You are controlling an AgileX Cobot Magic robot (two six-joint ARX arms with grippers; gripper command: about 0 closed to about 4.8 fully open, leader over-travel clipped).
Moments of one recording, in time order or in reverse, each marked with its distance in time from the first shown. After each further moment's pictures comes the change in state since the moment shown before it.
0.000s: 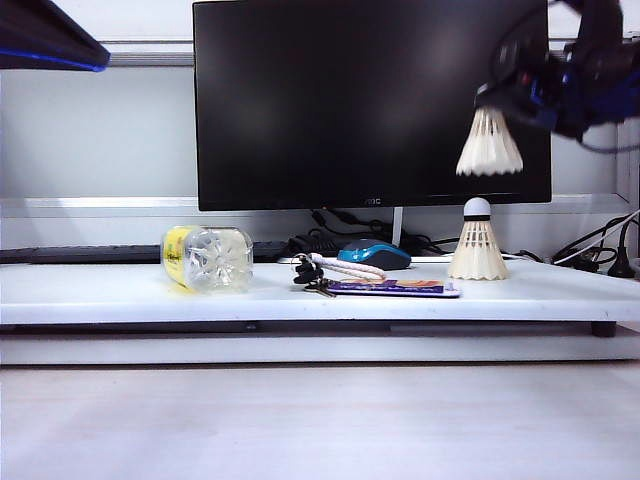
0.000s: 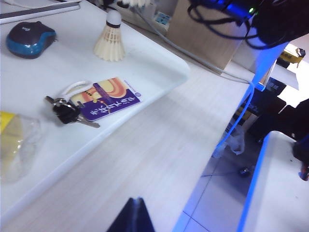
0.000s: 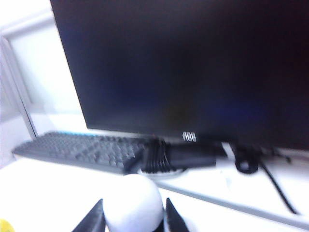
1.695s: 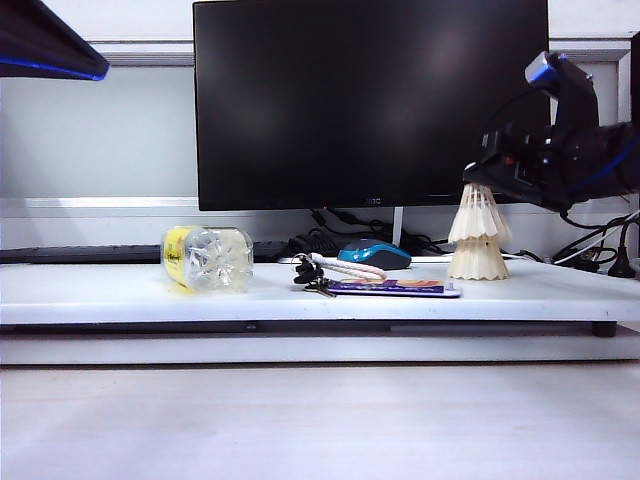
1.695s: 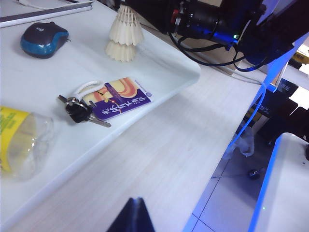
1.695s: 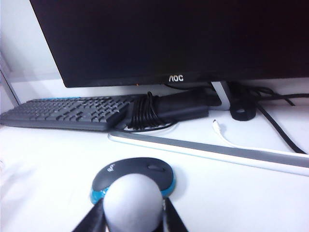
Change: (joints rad) left arm 0.000 0.000 -0.009 0.016 -0.029 0.001; right arm 0.012 0.229 0.002 0.109 0.020 -0.006
